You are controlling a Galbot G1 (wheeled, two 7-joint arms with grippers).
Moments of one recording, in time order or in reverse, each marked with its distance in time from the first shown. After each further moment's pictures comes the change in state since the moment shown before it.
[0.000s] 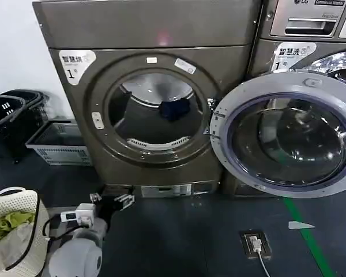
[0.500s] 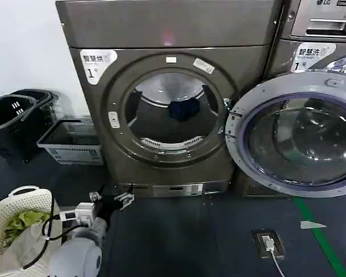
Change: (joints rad) left arm 0.002 0.001 -0.003 -0.006 -0.002 0.000 -0.001; right arm 0.000 -0.001 -0.005 0.015 -0.001 -0.003 -0.004
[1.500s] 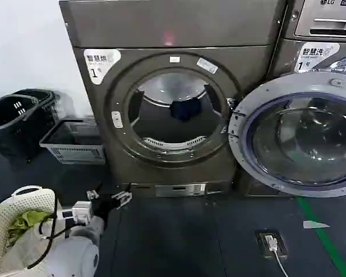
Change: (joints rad) left arm -0.015 0.012 -0.013 0.000 -0.013 0.000 0.001; right arm -0.009 -0.001 0.029 0.034 -0.048 -0.097 -0.039
